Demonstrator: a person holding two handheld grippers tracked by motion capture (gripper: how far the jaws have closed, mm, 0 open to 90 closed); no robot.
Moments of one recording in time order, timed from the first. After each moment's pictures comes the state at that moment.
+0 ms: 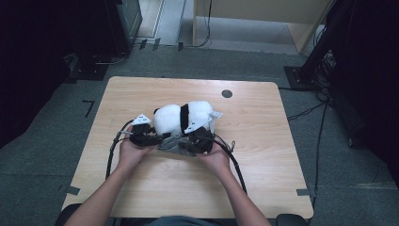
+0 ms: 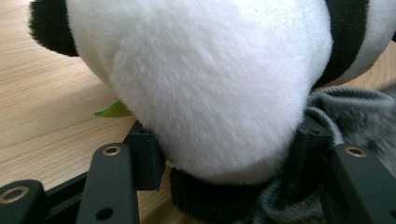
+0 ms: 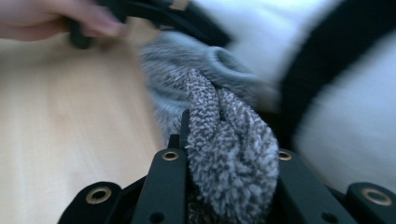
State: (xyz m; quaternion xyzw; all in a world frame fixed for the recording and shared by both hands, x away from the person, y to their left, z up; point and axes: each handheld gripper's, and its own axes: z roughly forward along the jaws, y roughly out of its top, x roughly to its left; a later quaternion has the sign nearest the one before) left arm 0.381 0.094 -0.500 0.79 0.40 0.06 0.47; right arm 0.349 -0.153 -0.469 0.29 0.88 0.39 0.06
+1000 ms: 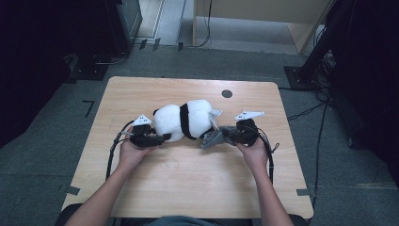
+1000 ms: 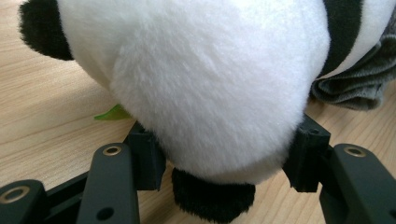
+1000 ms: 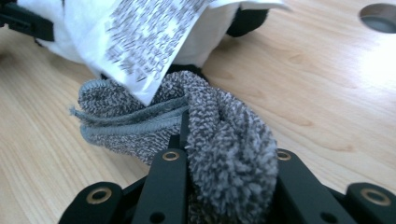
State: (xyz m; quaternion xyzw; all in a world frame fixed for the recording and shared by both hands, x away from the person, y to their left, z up) left arm 0.379 0.093 -0.500 0.79 0.40 0.06 0.46; right arm 0.357 -0.291 -0.456 0.43 0.81 0.39 0.11
